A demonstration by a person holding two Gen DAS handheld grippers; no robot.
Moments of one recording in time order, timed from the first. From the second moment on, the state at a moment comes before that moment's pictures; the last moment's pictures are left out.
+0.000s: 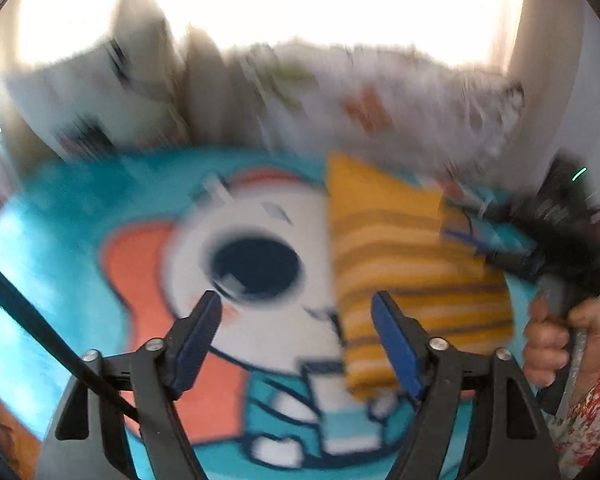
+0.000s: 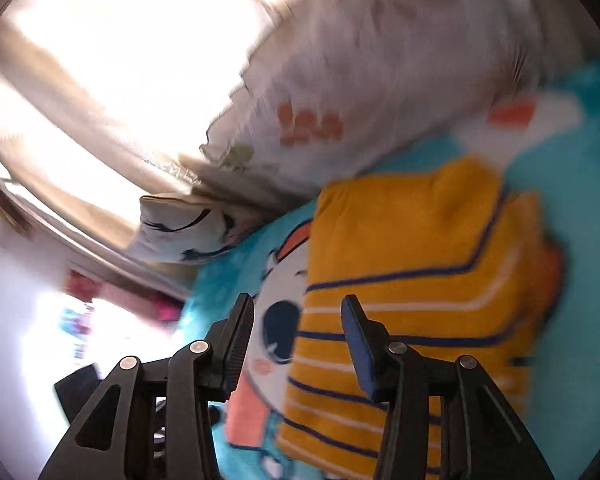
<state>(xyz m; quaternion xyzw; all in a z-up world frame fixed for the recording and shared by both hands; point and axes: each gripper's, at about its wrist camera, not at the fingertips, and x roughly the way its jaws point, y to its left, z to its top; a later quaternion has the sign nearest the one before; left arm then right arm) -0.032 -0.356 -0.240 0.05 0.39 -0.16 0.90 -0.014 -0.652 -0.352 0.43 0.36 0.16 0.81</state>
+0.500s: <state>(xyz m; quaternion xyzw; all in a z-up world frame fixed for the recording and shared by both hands) -0.070 -0.337 -0.158 0.01 0.26 -0.15 0.96 -0.088 -0.616 -0.378 0.34 0.45 0.18 0.81</state>
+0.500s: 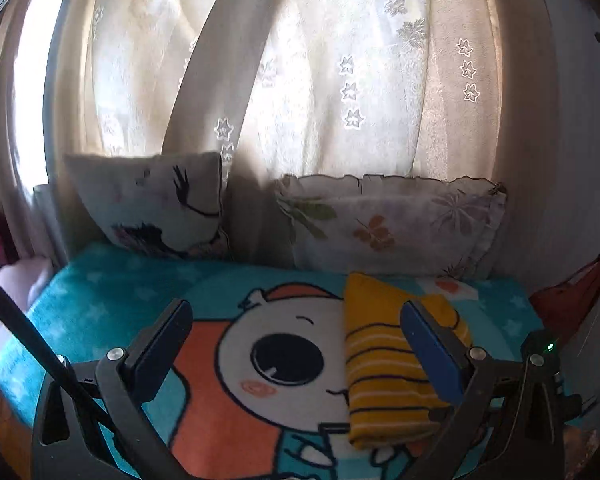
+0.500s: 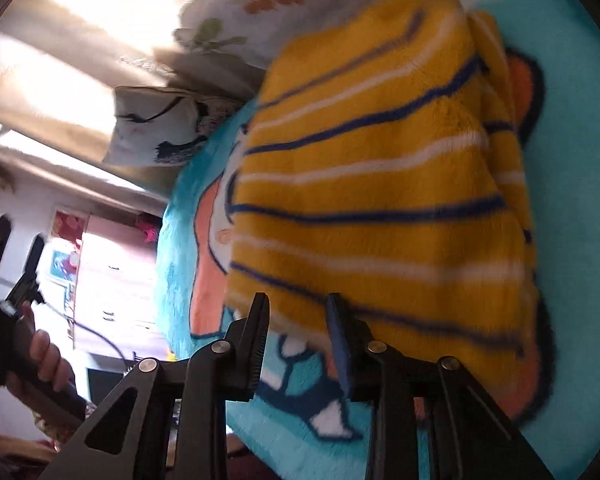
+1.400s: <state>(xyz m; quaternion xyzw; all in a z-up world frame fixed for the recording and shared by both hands) -0.049 -0.320 -0.225 0.06 0.39 -0.21 0.89 -0.073 -0.638 -0.335 0.44 0.35 0.13 0.82</state>
